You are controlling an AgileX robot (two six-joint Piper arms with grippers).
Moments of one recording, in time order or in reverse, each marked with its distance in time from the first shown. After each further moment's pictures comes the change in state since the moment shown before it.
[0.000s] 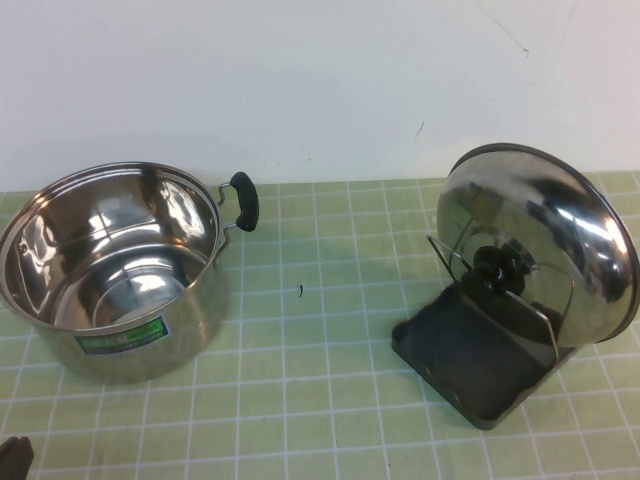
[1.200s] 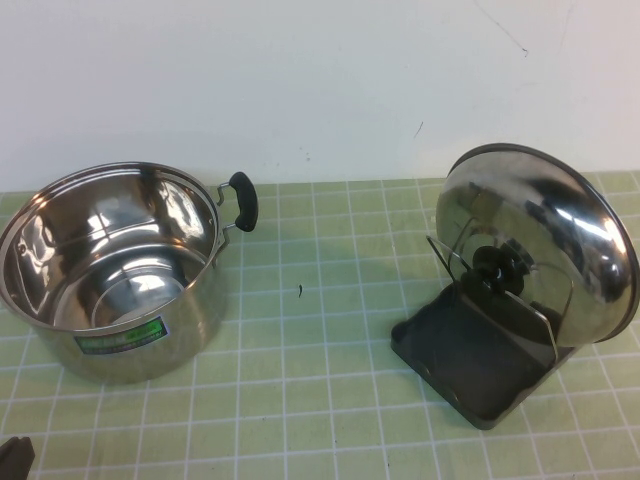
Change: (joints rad) right arm 0.263 -0.002 -0.002 -0.139 0.149 0.208; left arm 0.000 0.000 0.000 0.000 -0.002 0.015
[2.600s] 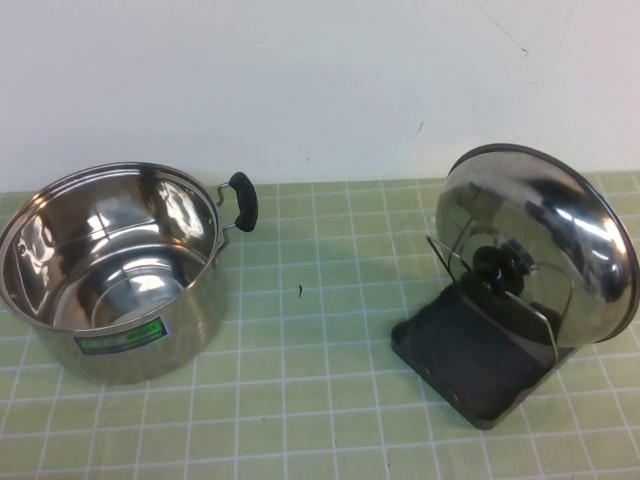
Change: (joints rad) right arm 0.000 0.000 -0.001 -0.002 0.008 -0.002; left arm -0.027 -0.362 -0.002 -1.547 0.428 1.590
